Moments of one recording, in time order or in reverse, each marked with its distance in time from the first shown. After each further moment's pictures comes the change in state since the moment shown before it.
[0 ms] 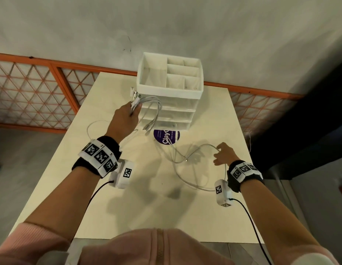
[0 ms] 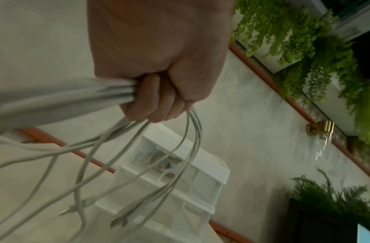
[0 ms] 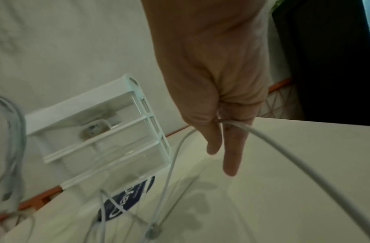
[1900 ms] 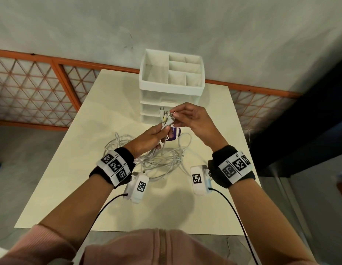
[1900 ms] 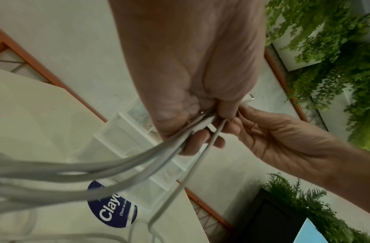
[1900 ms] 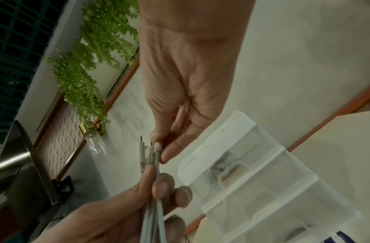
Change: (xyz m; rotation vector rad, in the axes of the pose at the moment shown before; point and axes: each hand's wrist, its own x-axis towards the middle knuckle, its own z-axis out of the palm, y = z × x) left_hand -0.051 0.008 0.039 -0.505 -0.599 -0.031; right_hand -0.126 -0.139 -0.002 0.675 -0.180 -0.872
